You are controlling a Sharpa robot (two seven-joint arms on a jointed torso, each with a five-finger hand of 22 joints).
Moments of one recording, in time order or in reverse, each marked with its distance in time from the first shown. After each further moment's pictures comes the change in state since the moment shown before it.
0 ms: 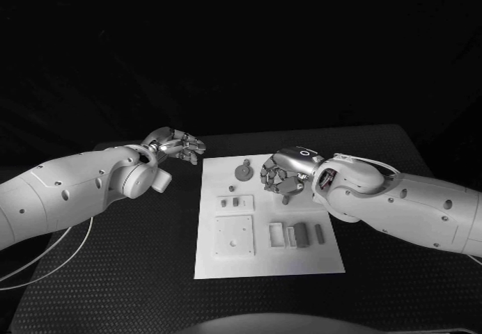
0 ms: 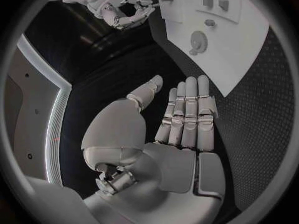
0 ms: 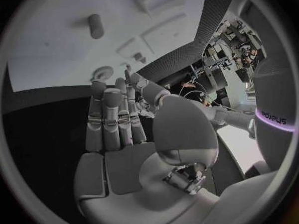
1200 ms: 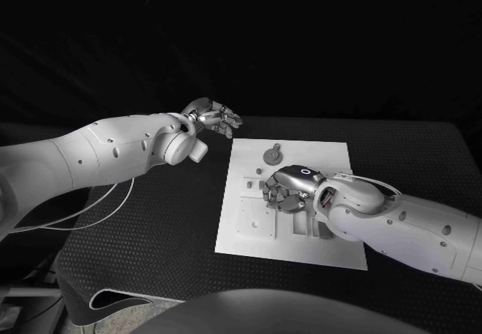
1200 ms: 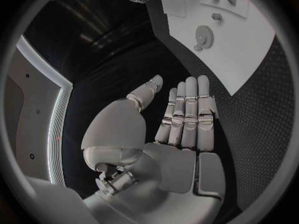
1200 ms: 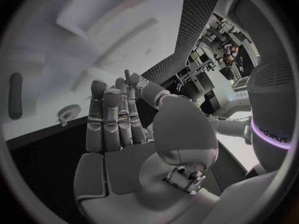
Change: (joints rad) left arm 0.013 0.028 0.000 -0.015 0.015 -0.030 0.006; left_hand 0.000 0.000 0.000 0.000 0.000 0.000 0.000 0.000 0.000 0.000 0.000 0.000 -0.001 0.000 0.000 -0.004 0.004 -0.003 0.000 0.000 -0.004 -0.001; right arm -0.087 0.143 -0.057 -0.065 -0.002 0.052 0.029; right_hand 0.000 0.000 0.000 0.000 -0.004 -0.003 0.000 -0.008 0.003 0.000 -0.001 -0.008 0.005 0.000 0.000 0.004 0.001 0.000 -0.002 0.002 0.004 0.000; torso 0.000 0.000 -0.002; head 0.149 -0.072
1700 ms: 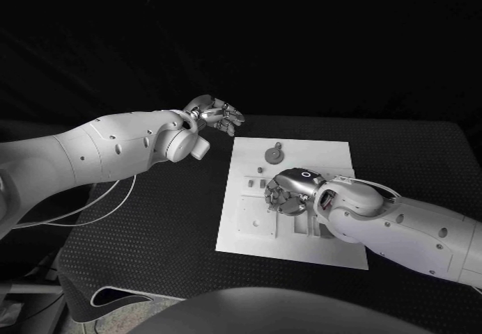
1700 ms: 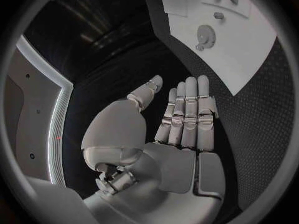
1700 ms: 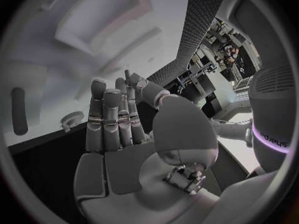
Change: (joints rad) left arm 0.004 0.001 0.000 0.000 0.001 0.000 0.000; left_hand 0.000 0.000 0.000 0.000 0.000 0.000 0.000 0.000 0.000 0.000 0.000 0.000 -0.001 0.000 0.000 -0.004 0.001 -0.005 0.000 0.000 0.000 0.000; right arm -0.013 0.011 -0.006 -0.026 -0.018 0.007 -0.001; right_hand 0.000 0.000 0.000 0.000 0.004 -0.002 0.001 -0.001 0.002 -0.002 -0.002 -0.002 0.000 -0.001 0.001 0.000 0.000 0.000 0.000 0.000 0.000 0.000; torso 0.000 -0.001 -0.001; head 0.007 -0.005
